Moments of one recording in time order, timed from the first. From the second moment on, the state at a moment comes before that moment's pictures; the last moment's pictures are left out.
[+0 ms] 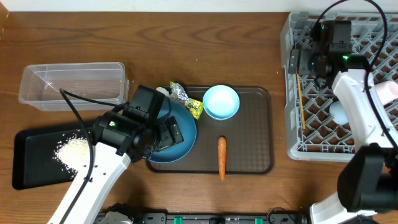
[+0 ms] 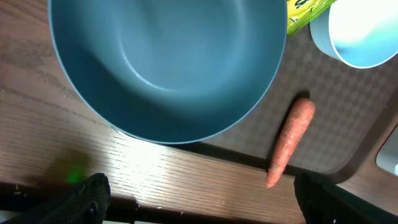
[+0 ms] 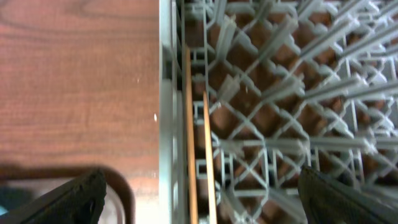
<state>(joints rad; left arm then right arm) -0.39 1.21 1.12 -1.24 0.09 -0.77 -0.01 1.73 1.44 -0.68 0.04 0.06</state>
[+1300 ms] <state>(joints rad) -0.39 1.21 1.12 -1.24 0.09 -0.77 0.65 1.97 1.49 -0.77 -0.04 0.11</state>
